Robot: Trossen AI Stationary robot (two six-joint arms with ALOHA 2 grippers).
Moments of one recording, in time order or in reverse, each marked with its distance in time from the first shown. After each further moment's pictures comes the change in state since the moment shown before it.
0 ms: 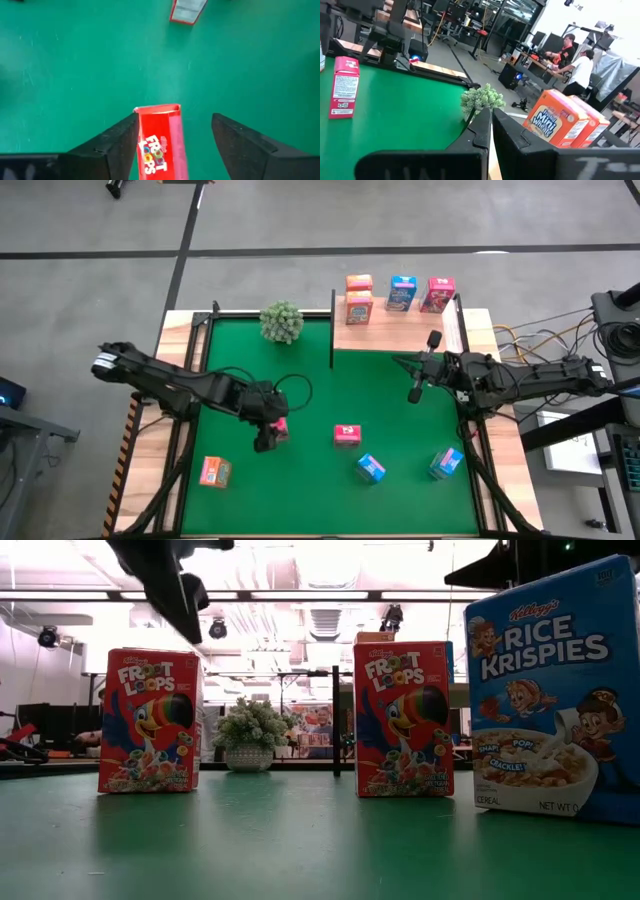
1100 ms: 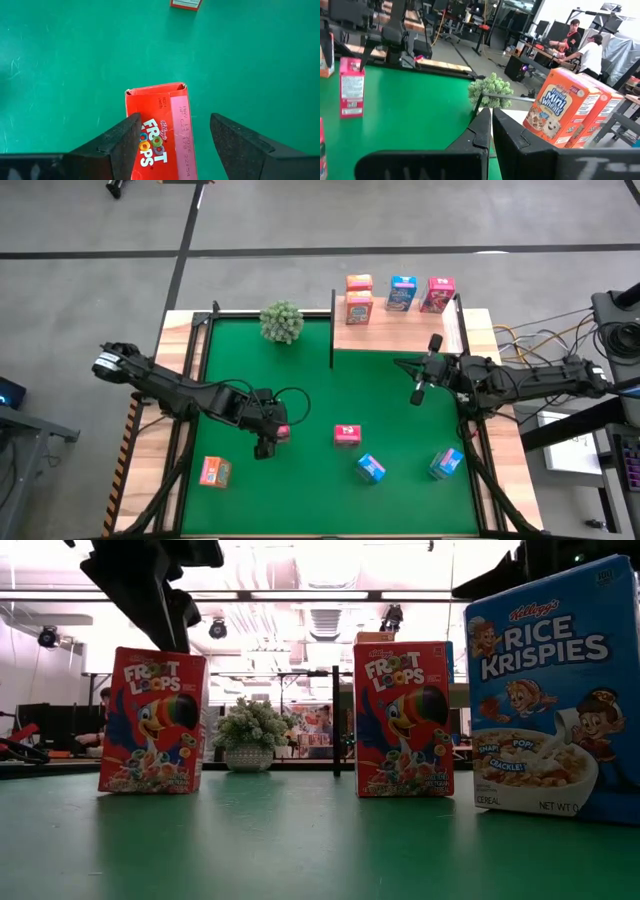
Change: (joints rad) left arm -0.072 0.014 -0.109 0.106 -0.056 -0.033; right arm 0.000 -0.059 -0.067 -0.012 -0.002 0.100
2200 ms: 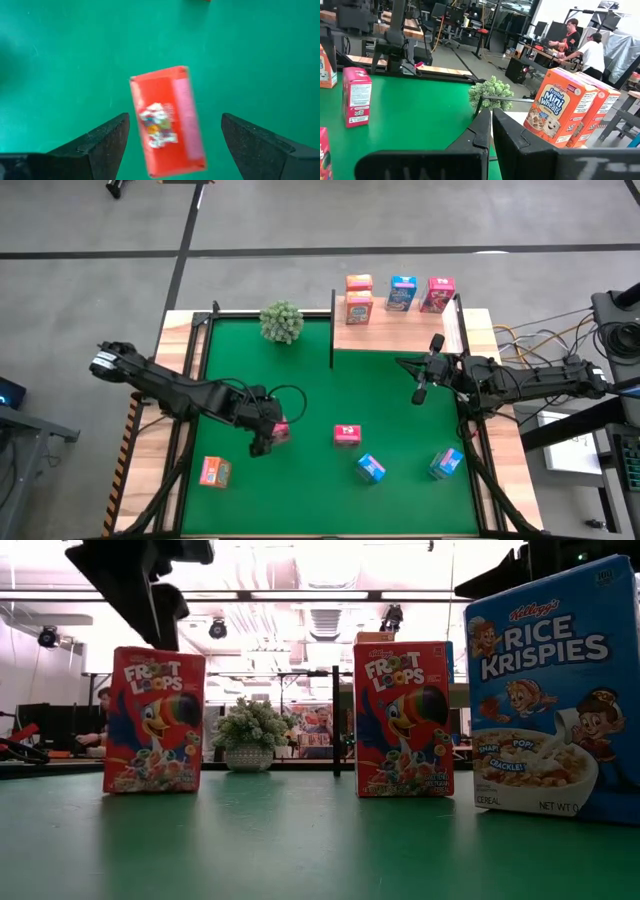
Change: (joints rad) left arm -0.001 -0.033 0.025 -0.104 -0.032 -0.046; right arm 0.000 -0.026 -0.012 0.006 0.000 0.040
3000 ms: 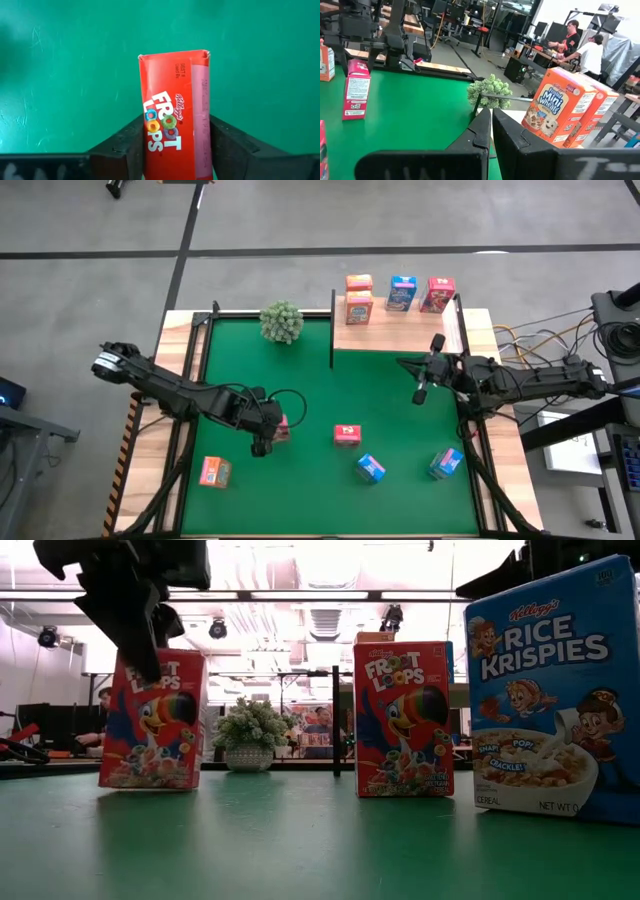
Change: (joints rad) left arm -0.006 0.020 -0.073 0.051 -0.044 -0.019; right arm 0.000 -0.013 0.000 -0.017 0.002 -0.037
